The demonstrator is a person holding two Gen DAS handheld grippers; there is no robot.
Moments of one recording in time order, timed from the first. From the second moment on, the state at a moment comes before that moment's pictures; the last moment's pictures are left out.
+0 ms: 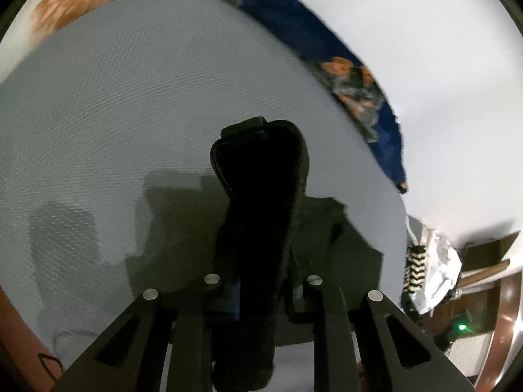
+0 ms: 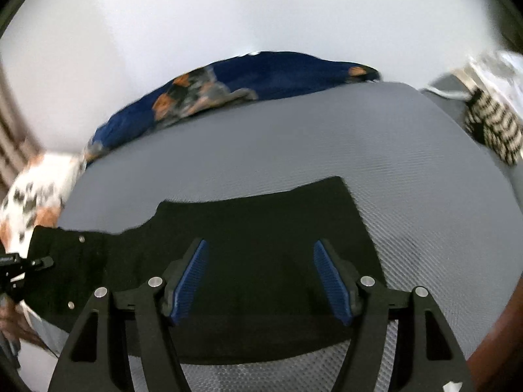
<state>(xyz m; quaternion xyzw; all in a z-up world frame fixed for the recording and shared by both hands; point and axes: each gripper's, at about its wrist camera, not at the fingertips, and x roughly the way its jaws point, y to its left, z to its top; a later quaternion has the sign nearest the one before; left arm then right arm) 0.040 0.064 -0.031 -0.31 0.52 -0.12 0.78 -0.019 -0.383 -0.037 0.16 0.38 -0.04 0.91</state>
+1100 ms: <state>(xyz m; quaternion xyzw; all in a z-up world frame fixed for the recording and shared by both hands) 0.027 -0.222 -0.054 -0.08 0.54 -0.26 0.80 -0.018 -0.436 -0.062 0.15 0.43 -0.12 0.88</state>
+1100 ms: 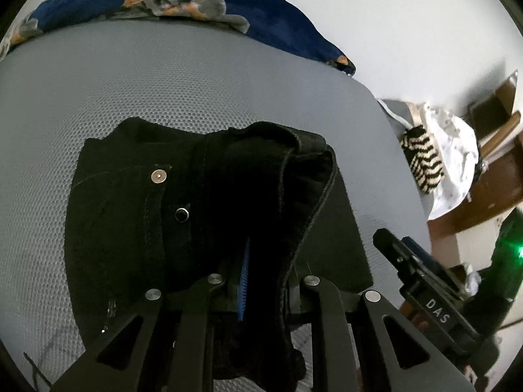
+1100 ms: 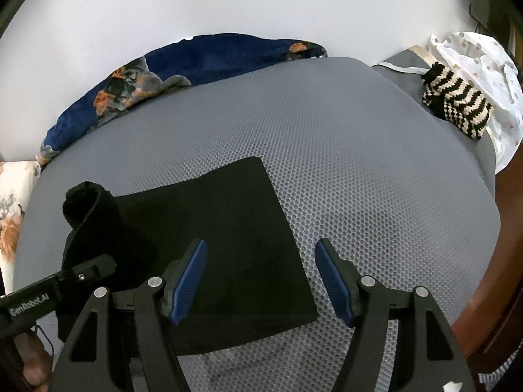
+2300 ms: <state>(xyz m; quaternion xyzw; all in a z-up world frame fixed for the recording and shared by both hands) 0.018 -0.082 -0.066 -0.09 0.49 -0.12 0.86 0.016 -0.415 -0.112 0.24 0.52 0.12 0.81</state>
